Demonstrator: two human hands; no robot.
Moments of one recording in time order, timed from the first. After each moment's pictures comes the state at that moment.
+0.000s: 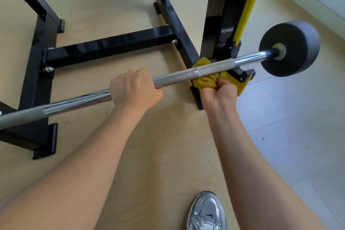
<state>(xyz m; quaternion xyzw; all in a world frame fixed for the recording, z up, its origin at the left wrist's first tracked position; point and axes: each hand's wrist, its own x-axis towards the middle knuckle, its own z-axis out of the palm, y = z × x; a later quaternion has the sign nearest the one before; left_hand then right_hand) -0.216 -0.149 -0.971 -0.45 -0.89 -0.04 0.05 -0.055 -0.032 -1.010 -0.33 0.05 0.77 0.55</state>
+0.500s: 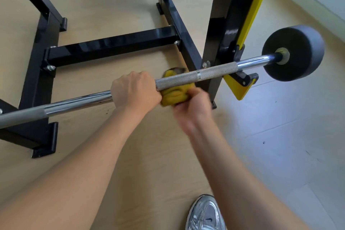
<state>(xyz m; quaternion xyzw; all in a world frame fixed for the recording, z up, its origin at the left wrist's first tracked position) -0.218 -0.150 -0.968 -0.47 -0.88 -0.01 0.06 -0.092 -0.097 -0.998 -0.24 -0.05 0.89 0.38</state>
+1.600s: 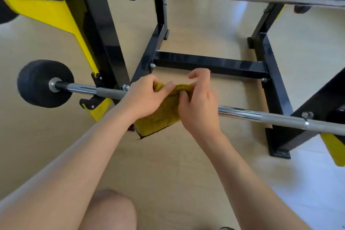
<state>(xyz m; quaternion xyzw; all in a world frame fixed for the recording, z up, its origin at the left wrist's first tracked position) -0.366 -0.348 -0.900 -0.29 -0.90 -0.29 -0.16 -0.253 -0.246 -0.923 -0.26 -0.84 0.36 0.30</state>
